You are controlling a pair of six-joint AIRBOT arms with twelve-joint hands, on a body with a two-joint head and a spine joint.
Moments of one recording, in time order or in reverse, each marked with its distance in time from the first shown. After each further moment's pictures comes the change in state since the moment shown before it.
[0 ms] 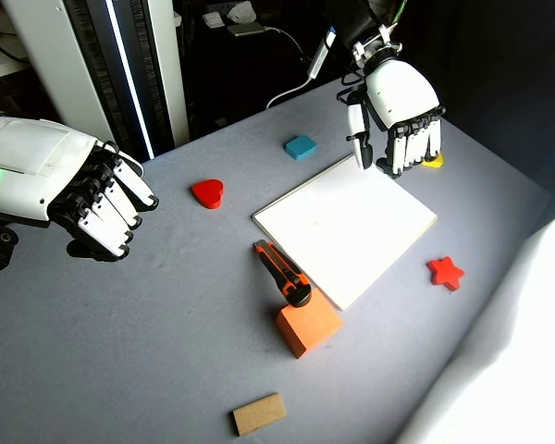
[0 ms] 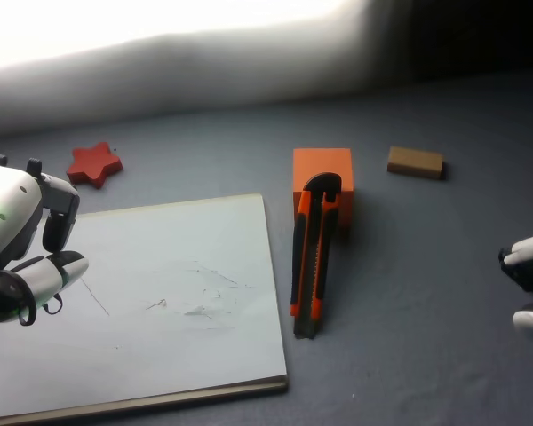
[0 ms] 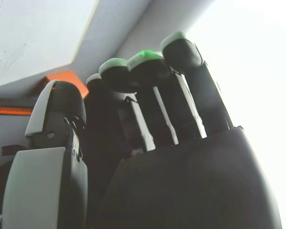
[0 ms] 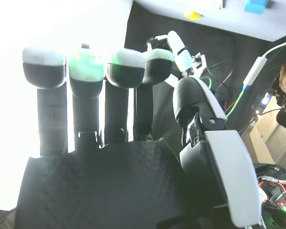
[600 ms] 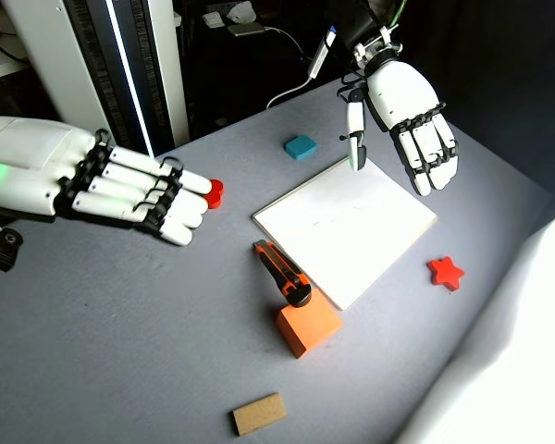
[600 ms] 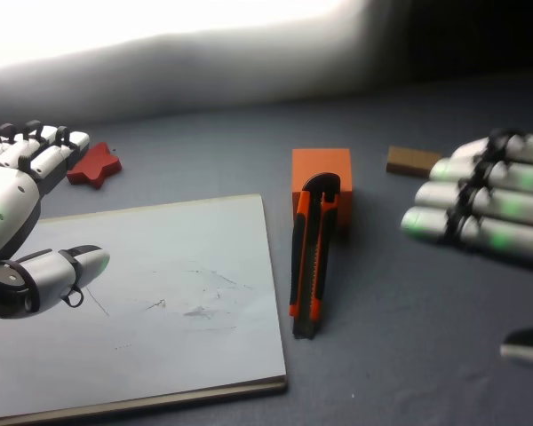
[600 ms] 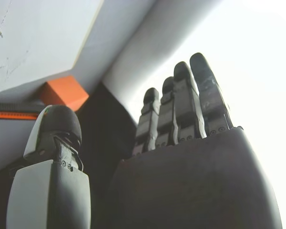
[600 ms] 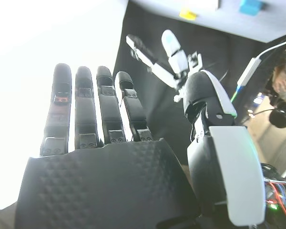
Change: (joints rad) left arm 0.006 0.000 0.006 0.005 0.001 -0.011; right arm 0.083 -0.045 0.072 -0.247 -0.023 0.035
